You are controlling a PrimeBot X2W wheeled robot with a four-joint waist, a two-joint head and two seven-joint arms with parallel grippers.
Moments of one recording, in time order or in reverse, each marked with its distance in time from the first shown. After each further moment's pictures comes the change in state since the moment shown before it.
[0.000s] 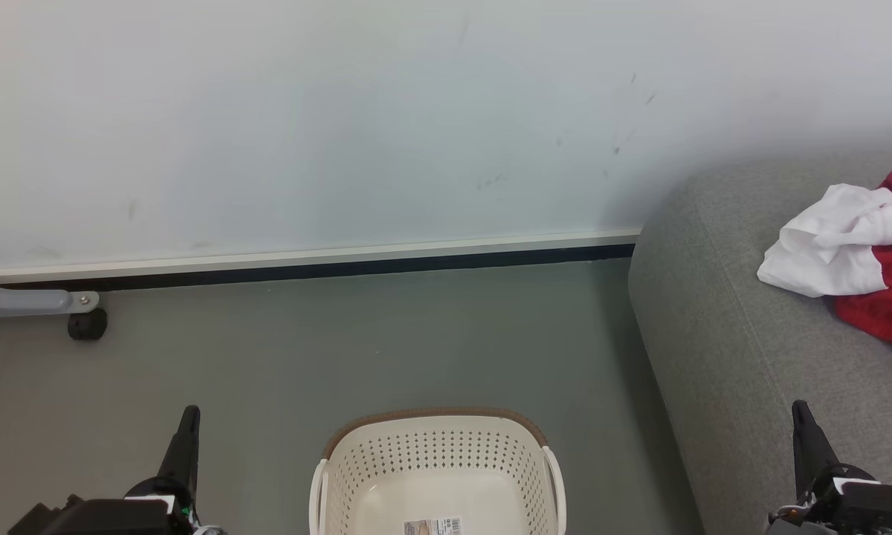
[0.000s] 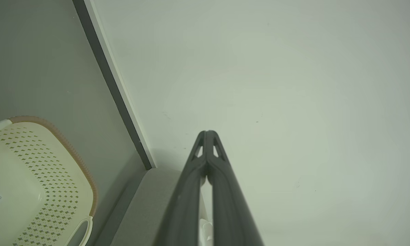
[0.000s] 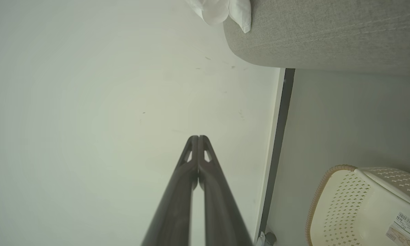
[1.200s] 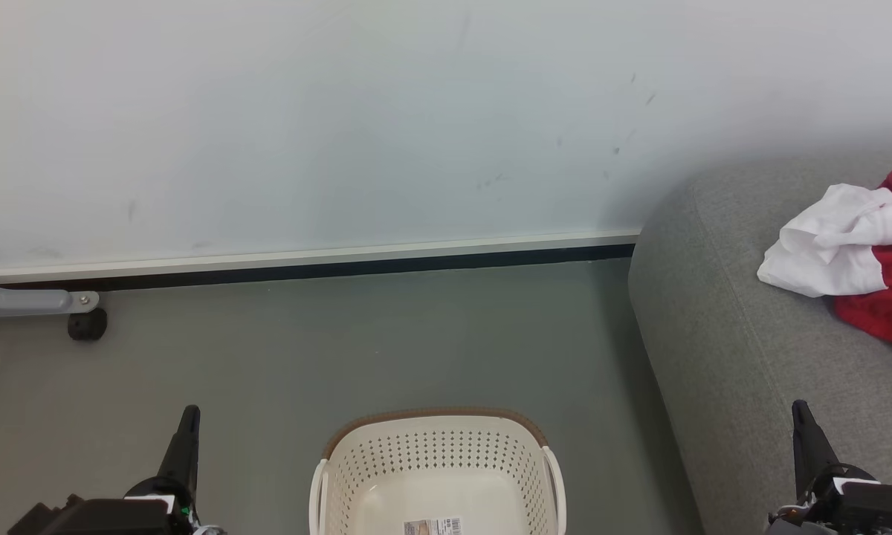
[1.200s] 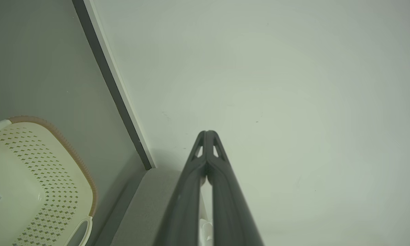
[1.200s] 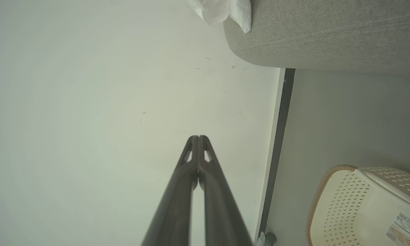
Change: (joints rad) left arm 0.000 0.000 0.000 -0.001 0.000 0.000 0.000; right arm 0.000 0.000 0.000 0.000 0.000 0.000 0.000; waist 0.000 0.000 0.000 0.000
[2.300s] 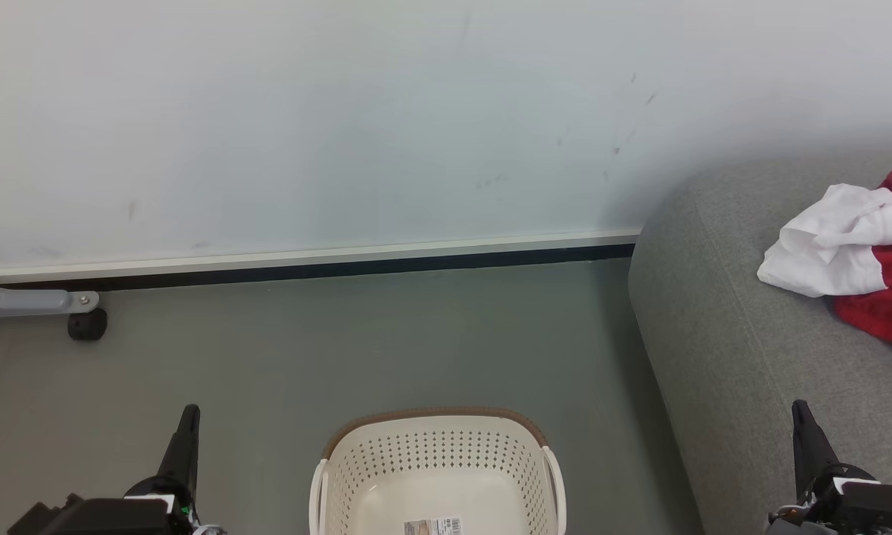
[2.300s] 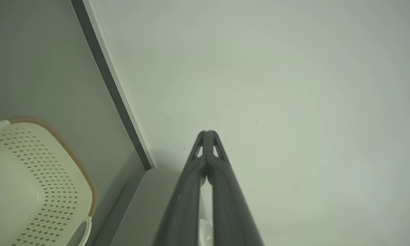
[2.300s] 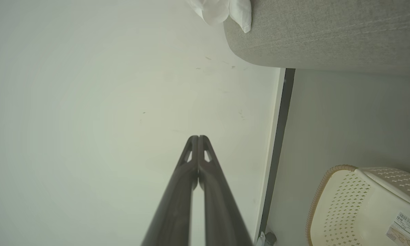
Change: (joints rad) left arm 0.000 0.000 0.000 -0.003 0.000 0.000 0.000; right arm 0.000 0.000 0.000 0.000 0.000 0.000 0.000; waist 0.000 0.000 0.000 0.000
